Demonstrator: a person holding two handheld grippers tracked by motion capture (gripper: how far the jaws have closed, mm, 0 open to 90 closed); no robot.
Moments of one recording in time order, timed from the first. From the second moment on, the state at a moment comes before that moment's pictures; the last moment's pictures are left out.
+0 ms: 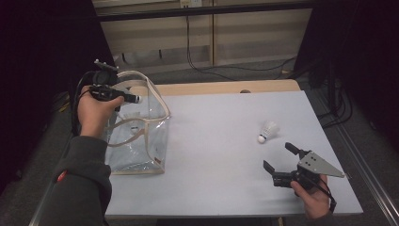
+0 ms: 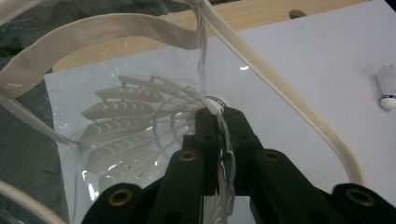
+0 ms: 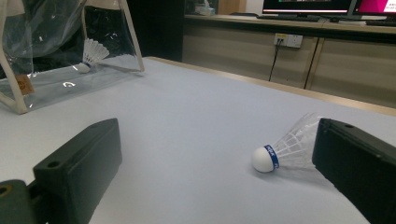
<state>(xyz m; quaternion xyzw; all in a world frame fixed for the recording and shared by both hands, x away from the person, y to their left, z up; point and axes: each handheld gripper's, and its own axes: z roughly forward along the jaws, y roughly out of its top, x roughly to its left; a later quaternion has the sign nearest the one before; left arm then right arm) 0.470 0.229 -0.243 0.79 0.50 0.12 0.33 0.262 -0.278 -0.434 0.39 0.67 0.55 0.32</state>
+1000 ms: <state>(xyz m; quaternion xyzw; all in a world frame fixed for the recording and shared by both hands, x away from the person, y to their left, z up) 0.477 0.226 -0.254 0.80 0.50 0.12 0.31 0.263 -0.278 -0.435 0.39 0.67 0.55 0.32</state>
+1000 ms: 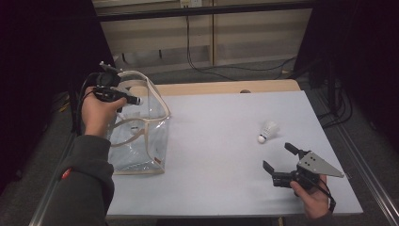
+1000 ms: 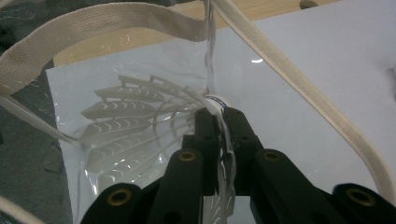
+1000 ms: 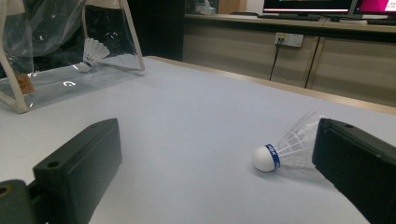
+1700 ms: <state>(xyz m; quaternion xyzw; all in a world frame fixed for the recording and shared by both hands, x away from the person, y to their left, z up) 0.477 0.225 -0.259 0.80 0.50 0.13 0.32 0.263 -0.278 -0.437 0.39 0.67 0.55 0.32</state>
